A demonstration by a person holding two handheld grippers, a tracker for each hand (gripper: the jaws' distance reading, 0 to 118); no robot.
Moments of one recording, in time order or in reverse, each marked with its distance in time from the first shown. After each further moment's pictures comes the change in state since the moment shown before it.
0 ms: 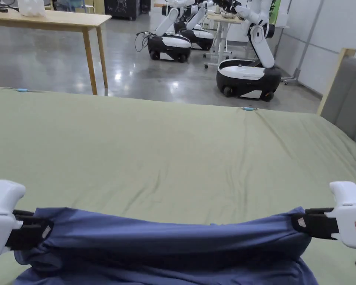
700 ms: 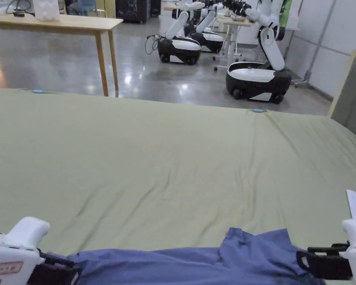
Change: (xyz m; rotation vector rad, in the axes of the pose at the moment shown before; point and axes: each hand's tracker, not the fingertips) left arm 0.014 -0.032 -0.010 -0.094 0.006 0.062; right arm -0.003 -0.039 -0.003 0.042 -0.130 0.084
